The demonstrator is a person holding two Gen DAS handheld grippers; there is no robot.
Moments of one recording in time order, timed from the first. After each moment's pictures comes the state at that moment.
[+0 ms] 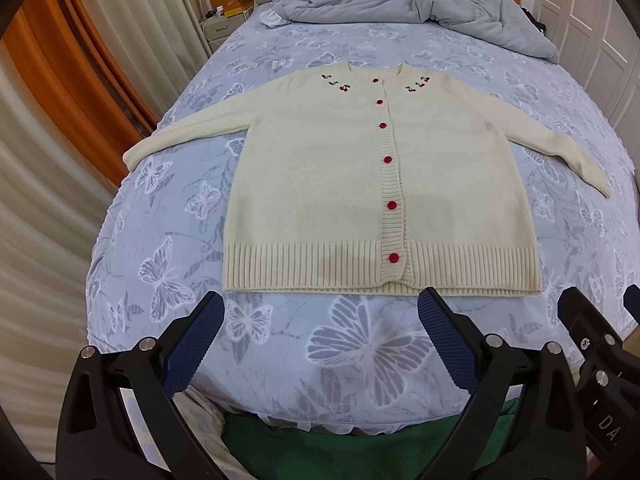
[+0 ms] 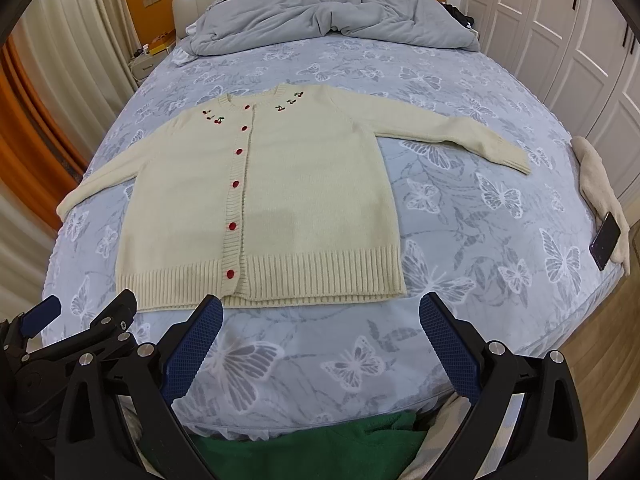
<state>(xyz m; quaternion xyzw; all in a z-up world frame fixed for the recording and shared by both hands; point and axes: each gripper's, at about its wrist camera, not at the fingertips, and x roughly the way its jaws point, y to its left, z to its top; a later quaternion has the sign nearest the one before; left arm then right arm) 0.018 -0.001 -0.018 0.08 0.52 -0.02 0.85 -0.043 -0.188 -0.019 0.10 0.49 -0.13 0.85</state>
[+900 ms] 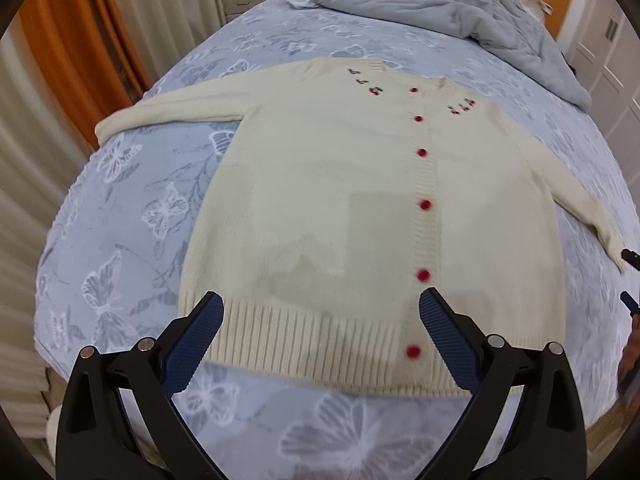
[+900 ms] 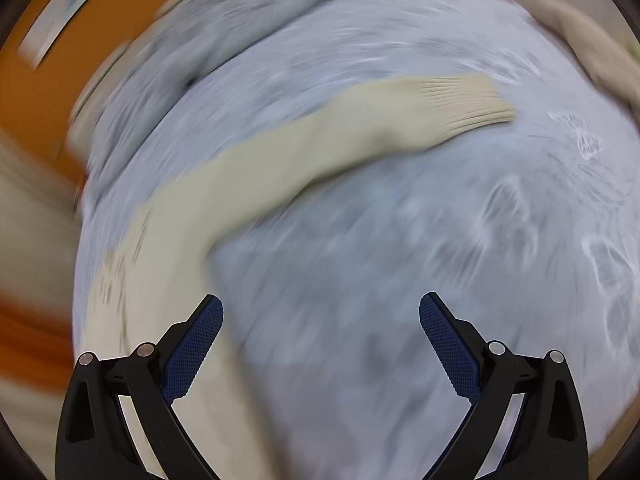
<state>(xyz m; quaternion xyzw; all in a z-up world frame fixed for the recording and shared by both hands) 0.127 0.018 -0.091 -0.01 0.53 0.00 0.85 0.082 -0.550 -0.166 0.41 0.40 -0.24 0.78</state>
